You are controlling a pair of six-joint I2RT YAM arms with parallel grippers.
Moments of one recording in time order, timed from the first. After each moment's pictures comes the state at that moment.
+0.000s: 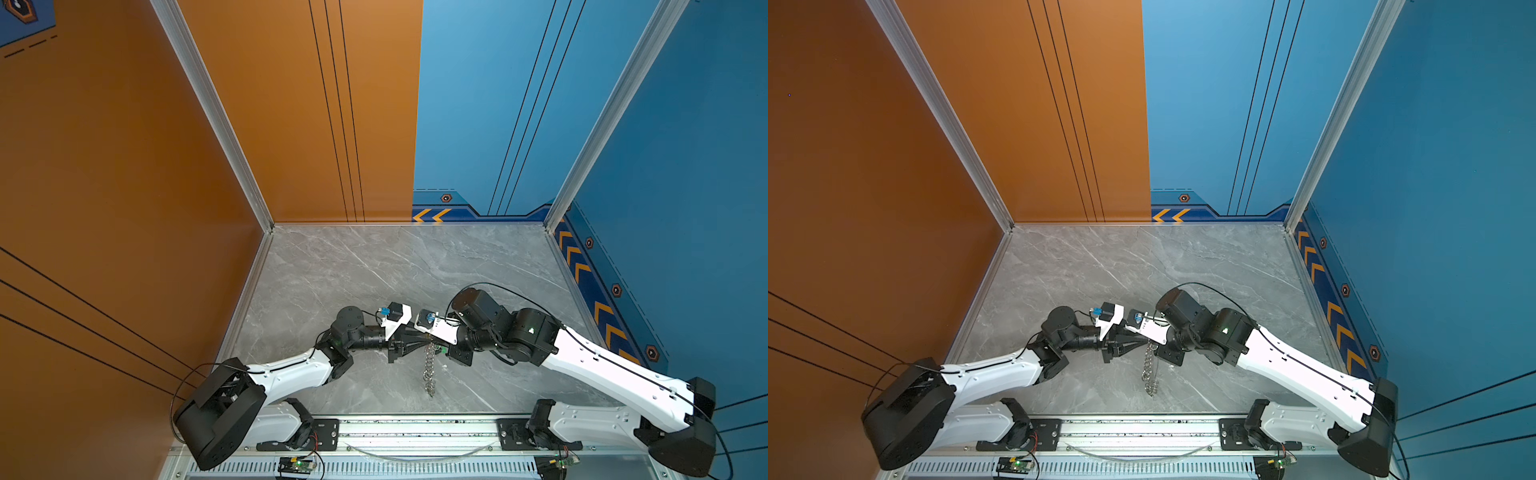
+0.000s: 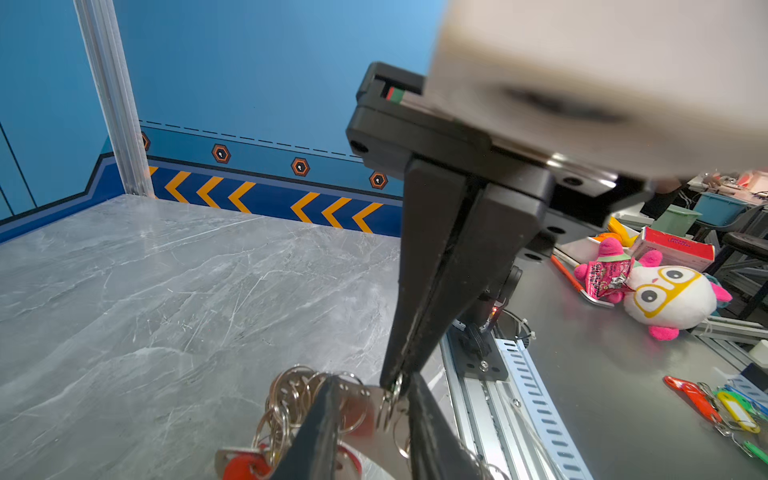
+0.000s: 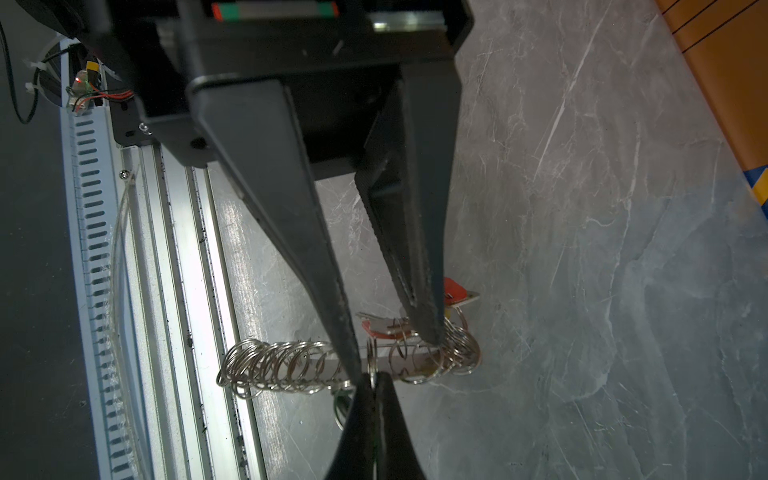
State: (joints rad) left arm -0.73 1.27 0.42 0.83 0.81 -0.14; right arm 0.97 1.15 1.13 -0.87 -0.10 -0.32
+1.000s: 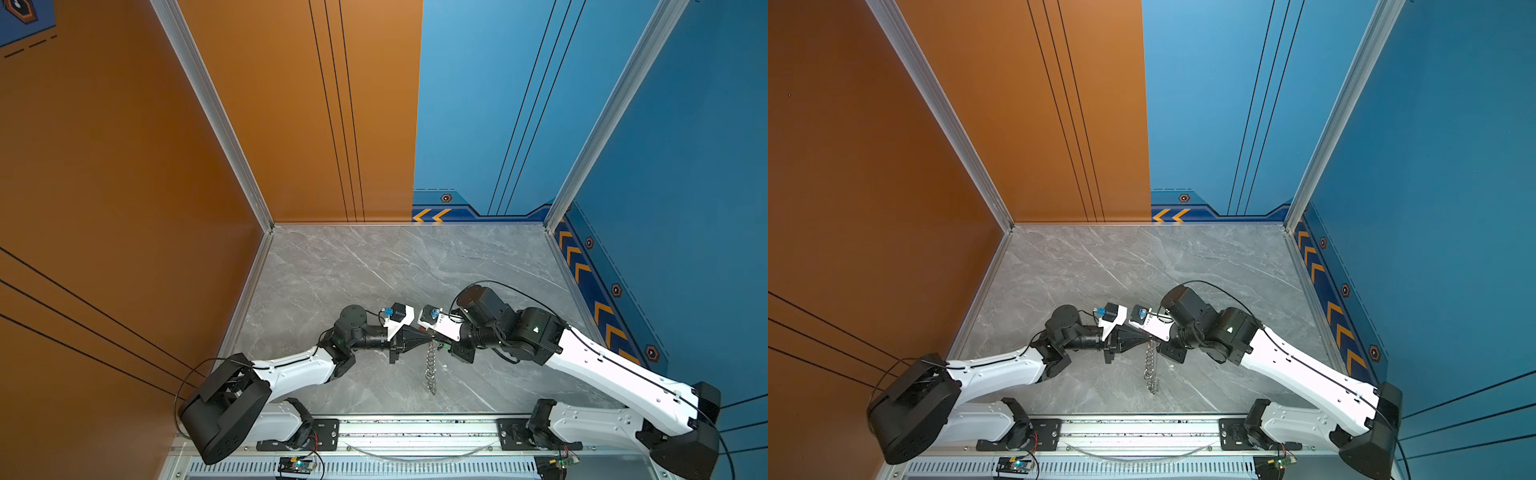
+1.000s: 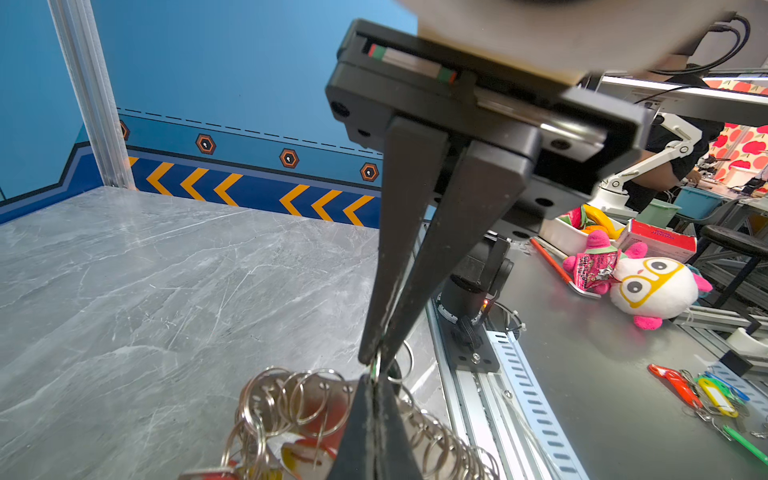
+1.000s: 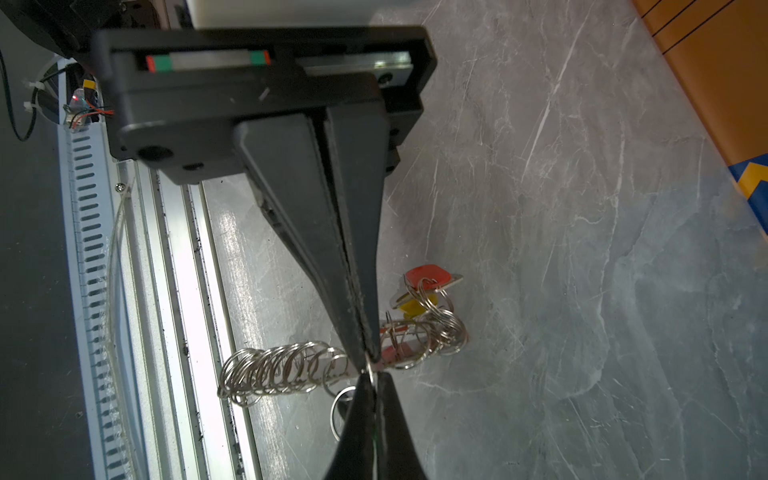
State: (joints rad) left arm -0.73 1.29 0.44 0.83 0.81 -0.14; right arm 0.93 1.12 1.11 -0.84 -0.12 -0.31
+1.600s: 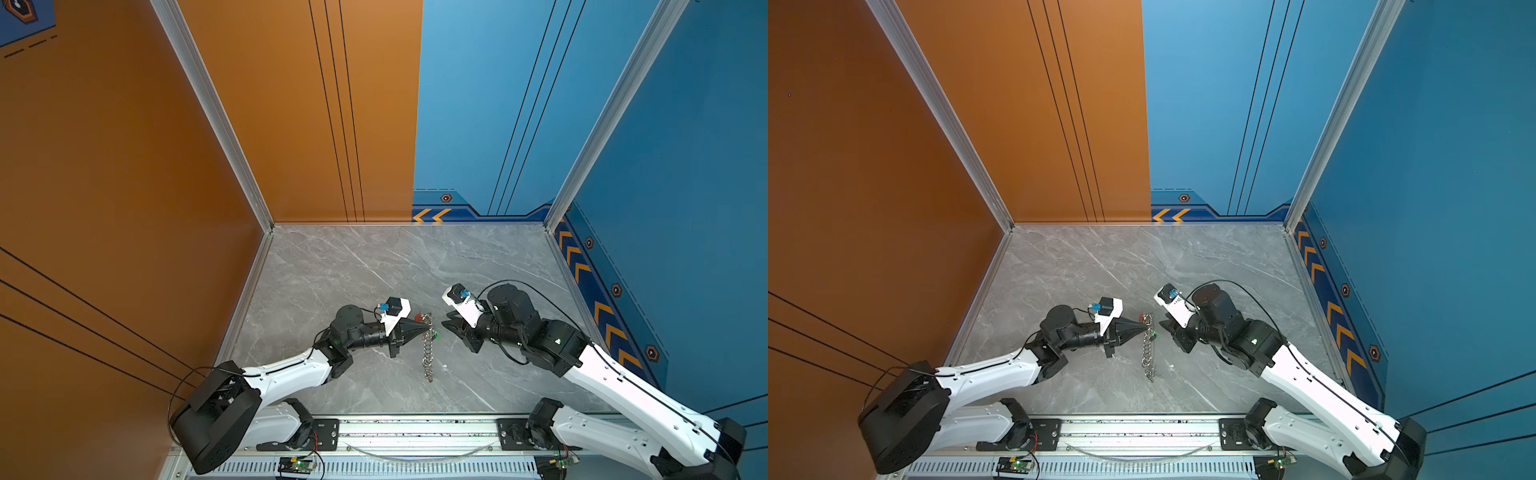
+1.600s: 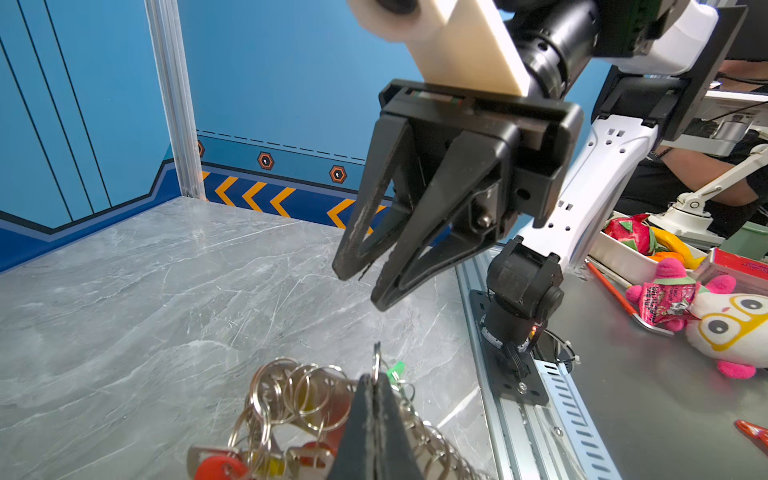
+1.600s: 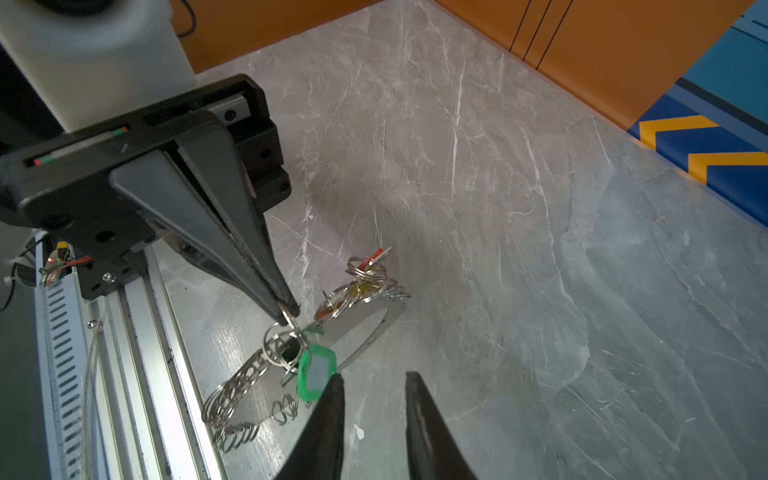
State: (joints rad) left arm -0.73 1.23 0.44 0.80 0.68 -0.13; right arm 0.77 0.95 0.89 -0.56 -0.18 -0.09
